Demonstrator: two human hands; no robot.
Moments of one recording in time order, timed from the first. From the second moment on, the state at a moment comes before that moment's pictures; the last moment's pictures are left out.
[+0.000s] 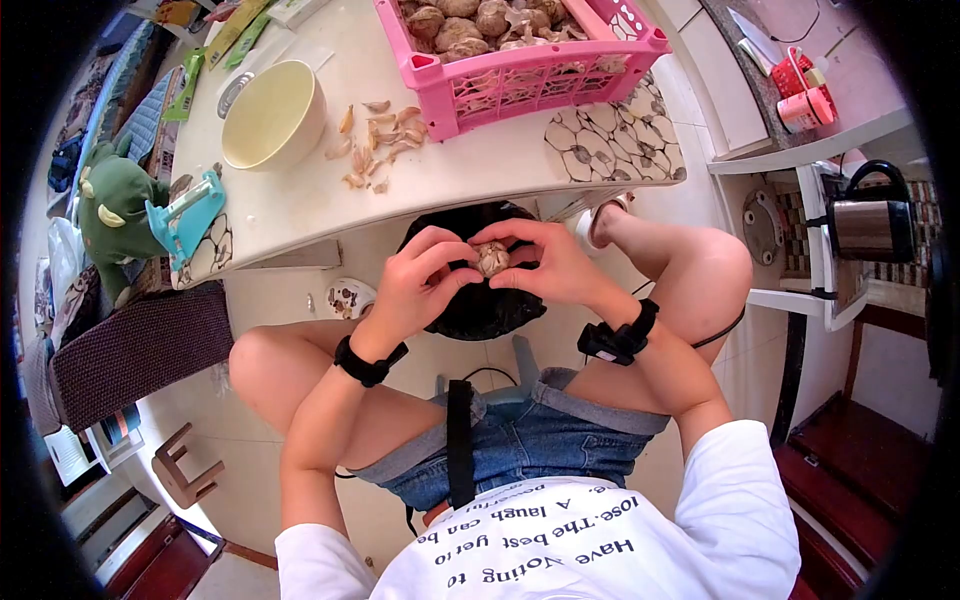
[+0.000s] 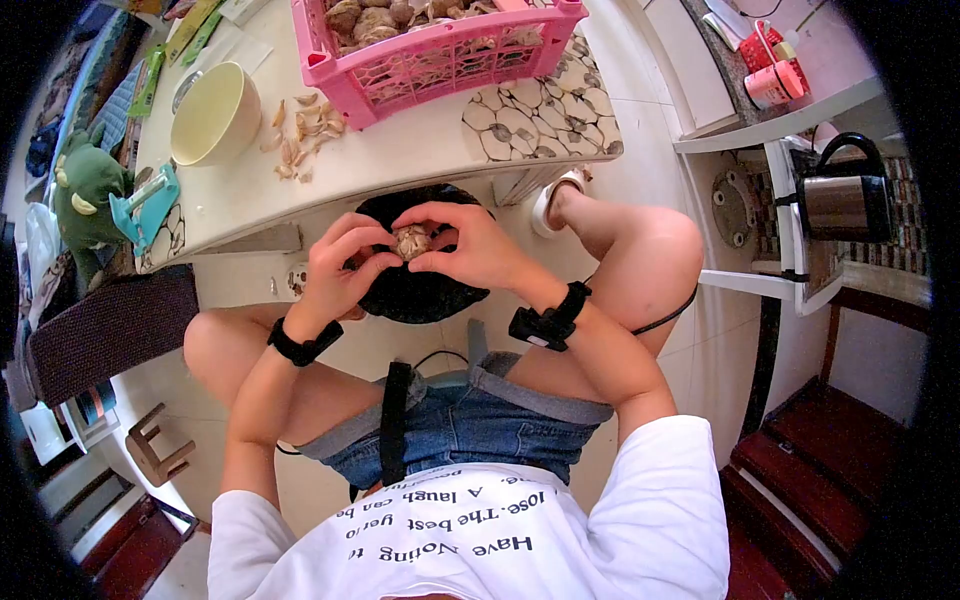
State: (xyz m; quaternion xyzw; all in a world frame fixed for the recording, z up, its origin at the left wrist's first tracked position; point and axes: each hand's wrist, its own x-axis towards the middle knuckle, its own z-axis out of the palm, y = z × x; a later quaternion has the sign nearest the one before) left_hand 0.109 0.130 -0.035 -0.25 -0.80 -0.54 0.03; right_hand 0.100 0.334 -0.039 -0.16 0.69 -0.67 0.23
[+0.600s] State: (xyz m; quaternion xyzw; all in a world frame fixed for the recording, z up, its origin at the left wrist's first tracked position) left_hand 0.109 0.126 -0.038 -0.25 -0.79 -0.55 -0.05; right_hand 0.099 0.334 -0.049 -0.18 0.68 -0.67 0.25
